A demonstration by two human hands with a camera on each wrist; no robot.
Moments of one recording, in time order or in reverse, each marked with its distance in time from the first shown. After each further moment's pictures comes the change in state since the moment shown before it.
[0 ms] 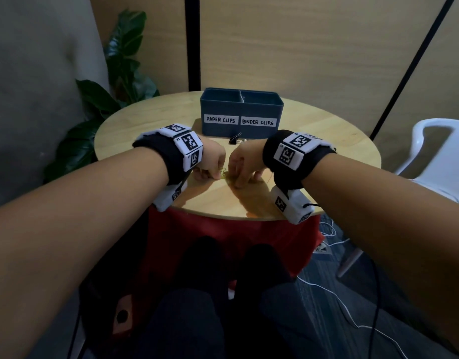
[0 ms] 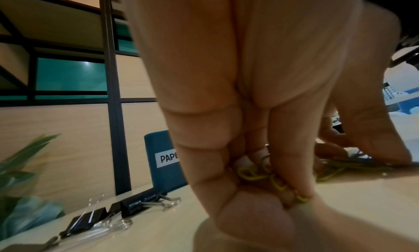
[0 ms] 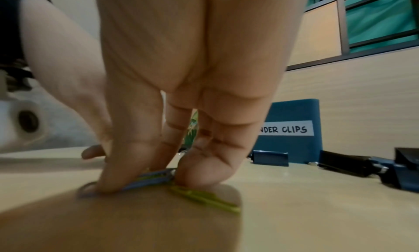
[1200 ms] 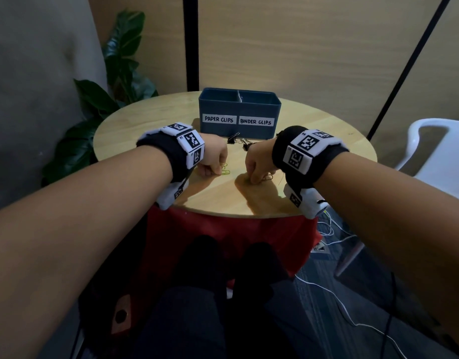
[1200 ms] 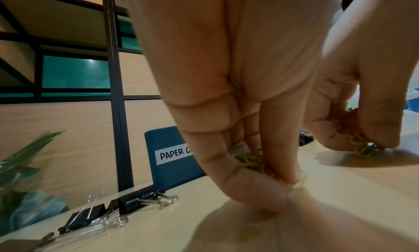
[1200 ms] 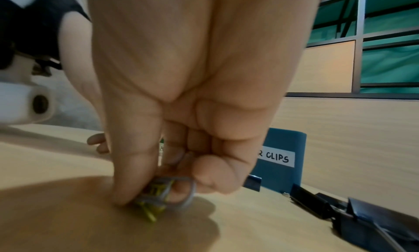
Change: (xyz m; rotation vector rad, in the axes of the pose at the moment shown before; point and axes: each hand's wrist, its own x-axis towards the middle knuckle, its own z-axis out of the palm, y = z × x) left_hand 0.008 -0.001 -0.001 -0.185 0.070 0.005; right_hand -0.008 0.013 -0.003 -0.463 0.009 0.006
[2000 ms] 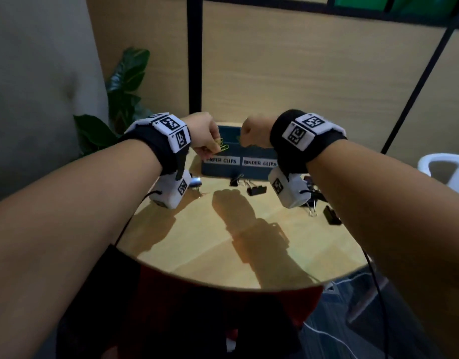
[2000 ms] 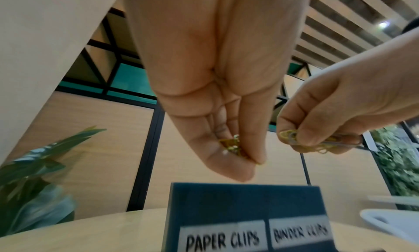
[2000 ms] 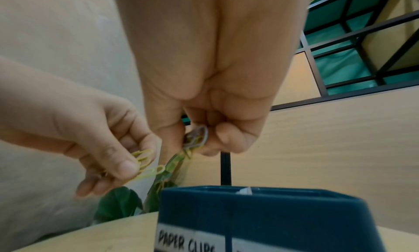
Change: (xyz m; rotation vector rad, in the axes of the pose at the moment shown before) left_hand 0.033 -0.034 -0.094 -0.455 0.320 0.010; right_hand 0.041 0.027 -0.103 0.186 0.392 0.187
